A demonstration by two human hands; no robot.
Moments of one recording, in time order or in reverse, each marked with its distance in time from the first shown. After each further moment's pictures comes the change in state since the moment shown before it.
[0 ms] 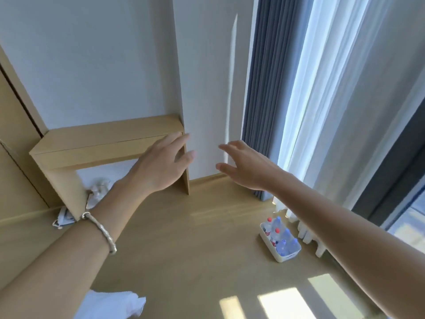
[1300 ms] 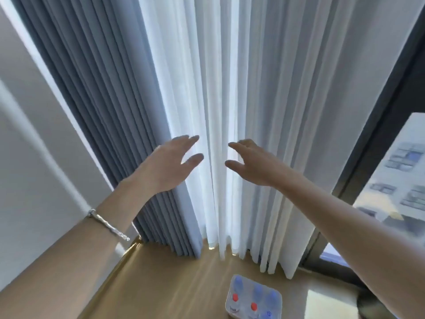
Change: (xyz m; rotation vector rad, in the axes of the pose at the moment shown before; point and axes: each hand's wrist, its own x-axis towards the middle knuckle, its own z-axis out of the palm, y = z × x) left_hand 0.764 0.149 0.291 -0.133 -0.432 0.765; right_hand 0.392 0.541 -0.051 -0.020 0.255 0.897
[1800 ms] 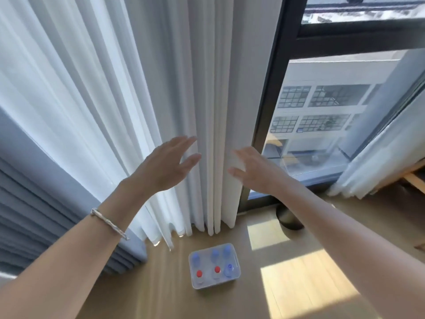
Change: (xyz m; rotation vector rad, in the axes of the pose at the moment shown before) left_hand 0.116 0.040 0.108 -0.107 -0.323 0.530; right_hand -0.062 0.081 0.043 0.070 0.016 0.647
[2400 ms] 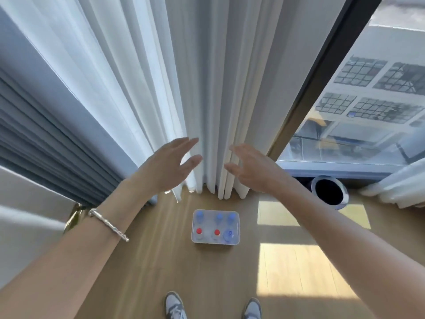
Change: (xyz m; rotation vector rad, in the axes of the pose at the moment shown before) left_hand -0.018 -0.035 0.107 -0.101 -0.091 -0.330; right_hand 0.047 0.038 0.082 -0.019 -0.249 -0.169
